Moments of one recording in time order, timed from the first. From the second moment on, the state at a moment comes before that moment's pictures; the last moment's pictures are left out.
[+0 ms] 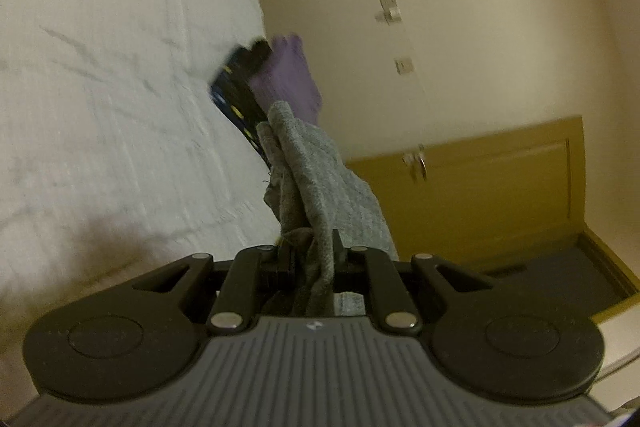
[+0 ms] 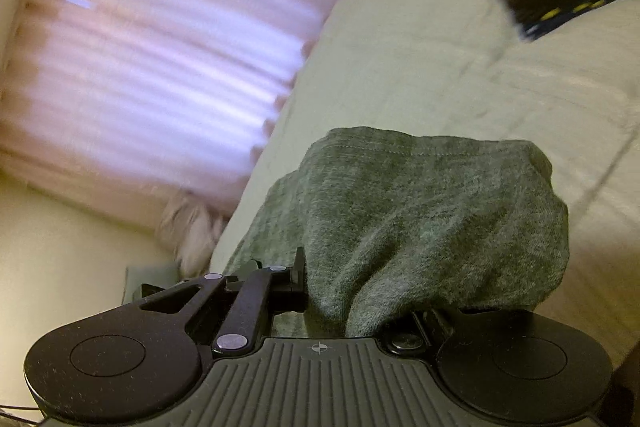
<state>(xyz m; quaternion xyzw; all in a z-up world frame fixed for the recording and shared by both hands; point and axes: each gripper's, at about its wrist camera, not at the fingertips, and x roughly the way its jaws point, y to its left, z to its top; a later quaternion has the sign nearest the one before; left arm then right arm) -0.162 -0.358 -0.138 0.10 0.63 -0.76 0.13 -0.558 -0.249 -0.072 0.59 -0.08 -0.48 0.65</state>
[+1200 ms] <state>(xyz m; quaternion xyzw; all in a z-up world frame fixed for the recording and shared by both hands) -0.631 -0.667 -0.184 0.17 0.55 -0.80 0.17 -0.983 -0.527 -0.156 0.57 -0.10 -0.51 0.64</state>
